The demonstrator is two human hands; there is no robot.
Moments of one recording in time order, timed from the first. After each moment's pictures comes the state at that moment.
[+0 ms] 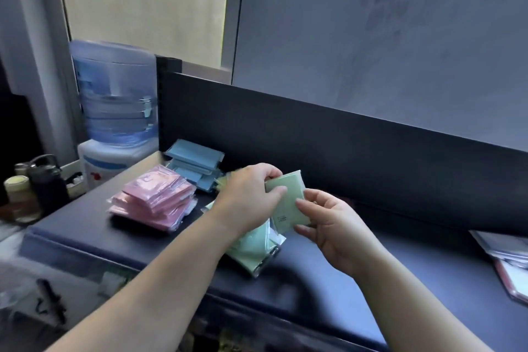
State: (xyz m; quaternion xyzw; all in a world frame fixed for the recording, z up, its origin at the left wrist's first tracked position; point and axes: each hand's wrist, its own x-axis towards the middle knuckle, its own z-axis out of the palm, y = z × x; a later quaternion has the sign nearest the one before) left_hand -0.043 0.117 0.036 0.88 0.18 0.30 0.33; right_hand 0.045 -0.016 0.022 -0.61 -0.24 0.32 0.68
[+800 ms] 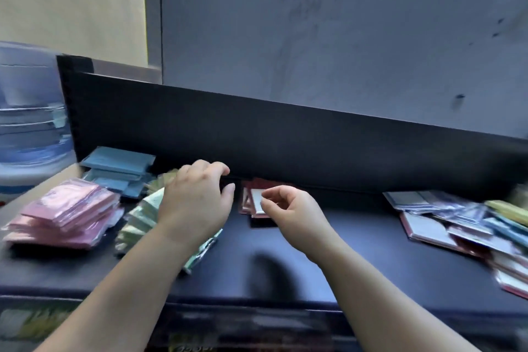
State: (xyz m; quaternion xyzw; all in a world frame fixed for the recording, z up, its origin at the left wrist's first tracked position) left_hand -0.031 0.088 0.027 0.92 0.19 0.32 0.12; right_hand 0.045 -0.065 0.022 -0.82 -0.30 0.04 0.49
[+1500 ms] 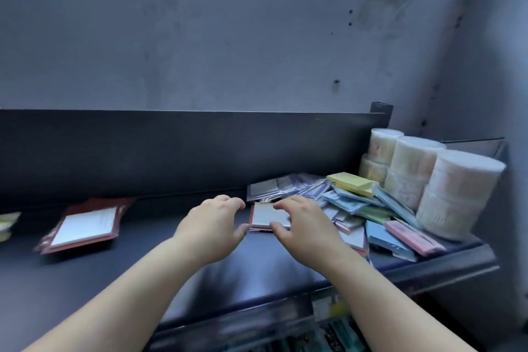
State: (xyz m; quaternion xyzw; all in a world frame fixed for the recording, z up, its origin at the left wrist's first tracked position) left_hand 0.120 -0.183 0.020 0.99 -0.02 0.13 0.11; right_hand 0.155 -0.361 0.015 -0.94 -0.24 -0.14 0.20
